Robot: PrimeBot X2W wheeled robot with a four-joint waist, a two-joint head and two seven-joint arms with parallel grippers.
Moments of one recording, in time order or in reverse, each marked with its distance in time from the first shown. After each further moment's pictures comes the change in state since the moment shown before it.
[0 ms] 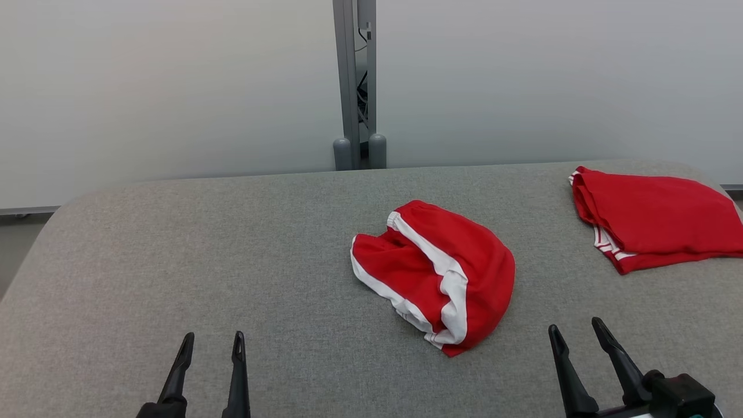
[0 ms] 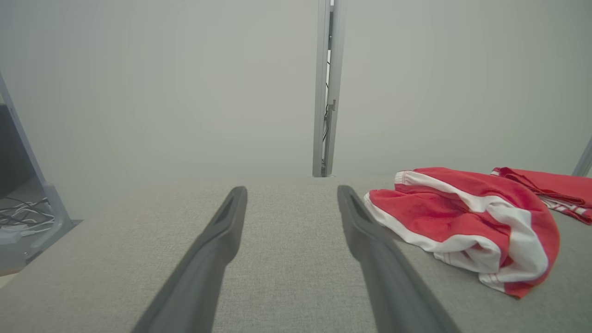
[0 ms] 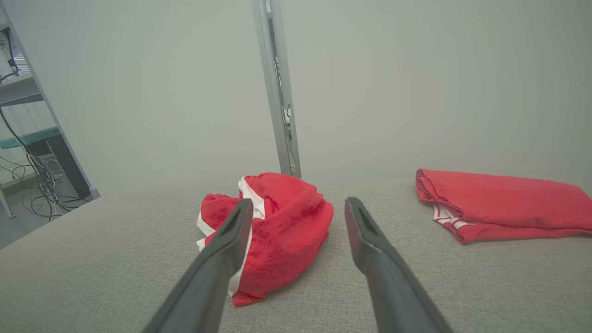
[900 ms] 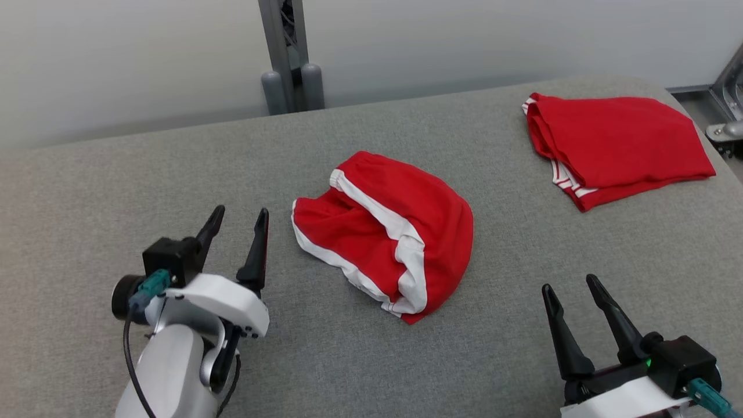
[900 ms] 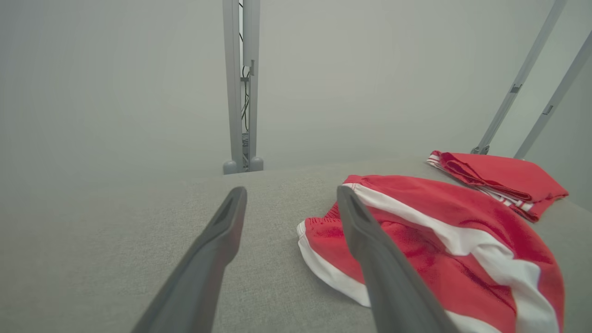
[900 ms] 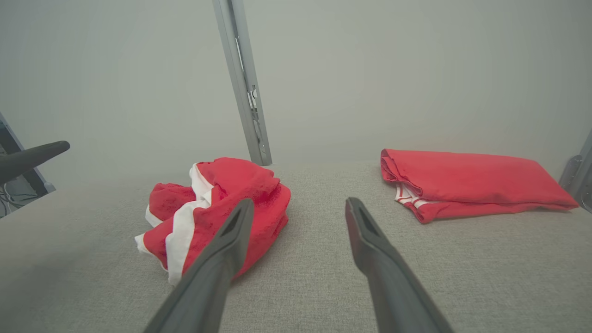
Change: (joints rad) left arm -0.526 0.005 -0.026 0.440 -0.109 -0.190 0.068; right arm -0.095 -0.024 0.032 -0.019 0.014 0.000 0.000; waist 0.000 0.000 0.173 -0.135
